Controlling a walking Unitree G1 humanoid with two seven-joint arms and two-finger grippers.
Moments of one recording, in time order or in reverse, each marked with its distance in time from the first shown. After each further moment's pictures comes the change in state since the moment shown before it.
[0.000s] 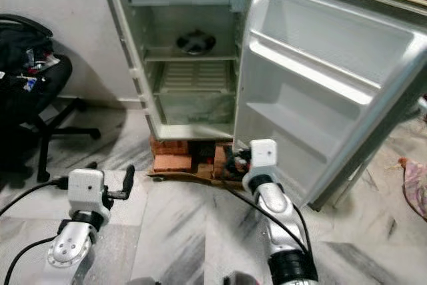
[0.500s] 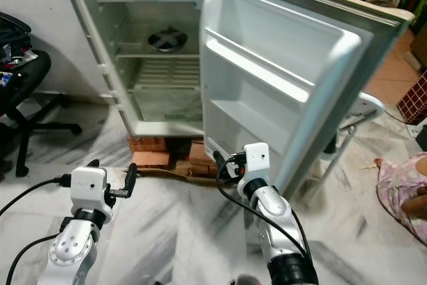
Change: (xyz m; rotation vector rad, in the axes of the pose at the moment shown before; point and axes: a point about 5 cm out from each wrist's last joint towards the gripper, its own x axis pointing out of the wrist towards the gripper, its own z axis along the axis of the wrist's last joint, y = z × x) left arm 0.002 -0.006 0.000 -0.002 -0.001 -0.015; right arm -0.010 0.009 -0.014 0.072 0.077 0.175
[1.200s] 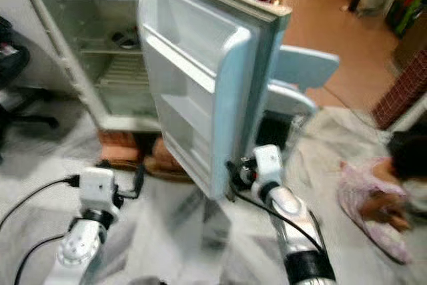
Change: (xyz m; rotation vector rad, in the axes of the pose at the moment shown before) left arm -0.001 0.000 0.000 0.008 0.002 -0.006; right arm 0.004 -0.015 0.004 -0.070 0.061 -0.018
